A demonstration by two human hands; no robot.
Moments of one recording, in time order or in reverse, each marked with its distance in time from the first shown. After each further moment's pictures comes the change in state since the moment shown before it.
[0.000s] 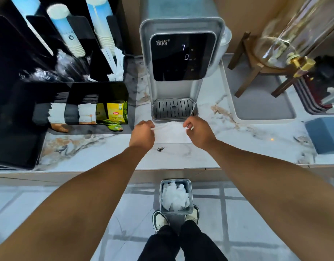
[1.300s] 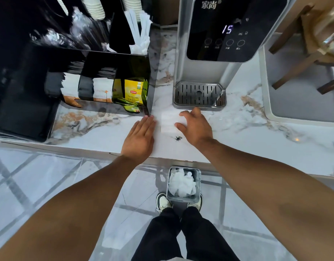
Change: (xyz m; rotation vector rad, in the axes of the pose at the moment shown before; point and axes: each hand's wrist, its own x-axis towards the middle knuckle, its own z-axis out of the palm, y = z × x) left_hand -0.051 -0.102 0.024 0.236 0.095 0.313; right_hand 0.014 -0.032 0.083 -0.284 -0.107 -0.035
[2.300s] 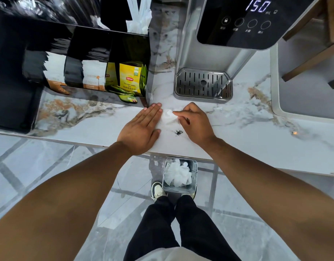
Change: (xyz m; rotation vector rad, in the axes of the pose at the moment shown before) left_hand 0.022 -0.021 0.020 0.064 -0.162 0.185; right_hand -0.003 0.000 0.008 0.268 0.101 -0.243
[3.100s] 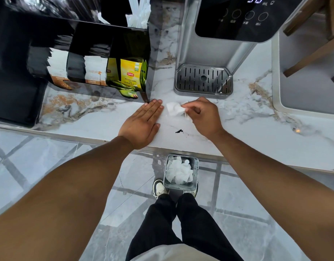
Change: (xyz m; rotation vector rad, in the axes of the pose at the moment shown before) left_hand 0.000 -0.001 0.001 0.018 -0.010 0.009; right_hand 0.000 0.005 -0.022 0.197 0.088 0.155
